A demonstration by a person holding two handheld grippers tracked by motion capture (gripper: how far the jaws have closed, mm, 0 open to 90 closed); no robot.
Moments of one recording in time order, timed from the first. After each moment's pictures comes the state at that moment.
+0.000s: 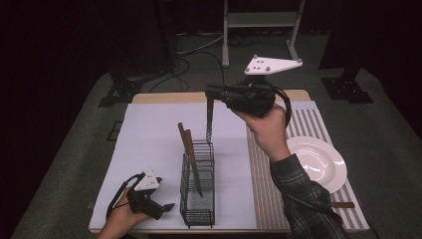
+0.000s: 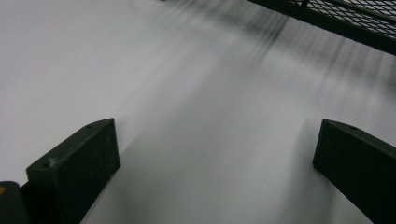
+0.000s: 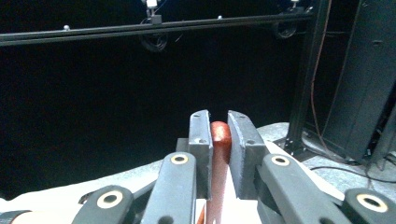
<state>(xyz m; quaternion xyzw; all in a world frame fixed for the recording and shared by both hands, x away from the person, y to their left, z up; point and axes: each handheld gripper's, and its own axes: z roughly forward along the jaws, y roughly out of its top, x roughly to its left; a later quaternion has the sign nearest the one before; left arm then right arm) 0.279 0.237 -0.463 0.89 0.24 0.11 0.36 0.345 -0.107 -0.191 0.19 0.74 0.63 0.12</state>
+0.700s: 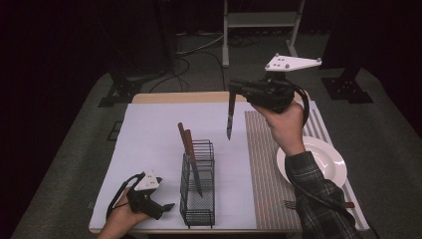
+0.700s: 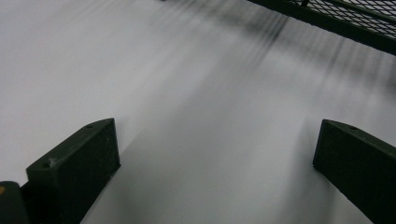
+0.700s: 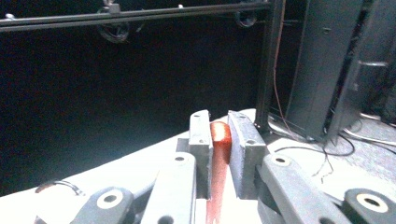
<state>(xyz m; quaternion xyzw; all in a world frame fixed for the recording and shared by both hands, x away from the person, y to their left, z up) 0.279 0.237 -0.463 0.89 0.24 0.11 0.36 0.364 -0.148 -0.202 0.24 0.74 0.61 0.16</state>
